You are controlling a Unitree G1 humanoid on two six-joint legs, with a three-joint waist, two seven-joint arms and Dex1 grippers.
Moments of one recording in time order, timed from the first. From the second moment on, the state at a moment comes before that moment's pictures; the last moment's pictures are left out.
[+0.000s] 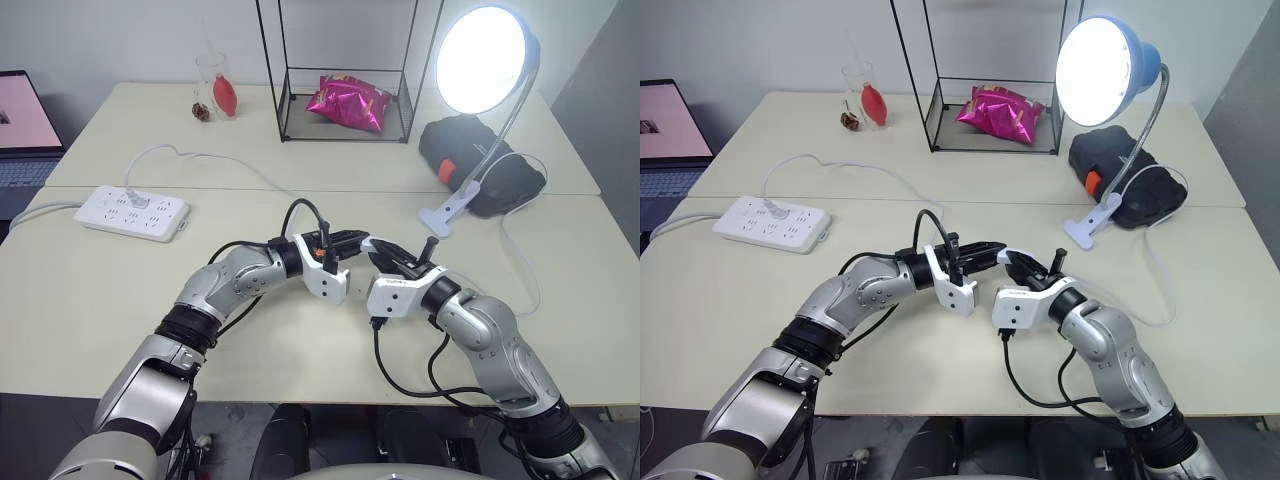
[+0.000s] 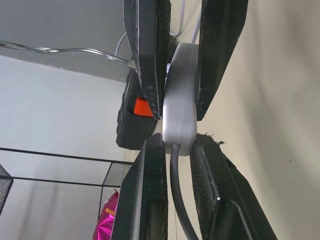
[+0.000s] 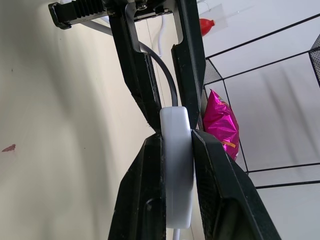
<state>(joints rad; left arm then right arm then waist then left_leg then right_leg) -0.66 0.50 -0.40 0.43 0.63 -0.81 -0.32 -0.18 -0.40 0.34 -0.39 -0.76 0.03 0.48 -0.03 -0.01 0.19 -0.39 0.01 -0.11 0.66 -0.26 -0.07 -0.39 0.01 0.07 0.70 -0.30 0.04</state>
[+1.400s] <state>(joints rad) -0.65 0.44 -0.40 0.61 0.37 -0.67 -0.60 0.06 -0.57 0.08 -0.55 -0.32 0.03 0.61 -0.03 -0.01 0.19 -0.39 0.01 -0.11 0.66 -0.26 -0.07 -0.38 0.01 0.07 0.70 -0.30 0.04</state>
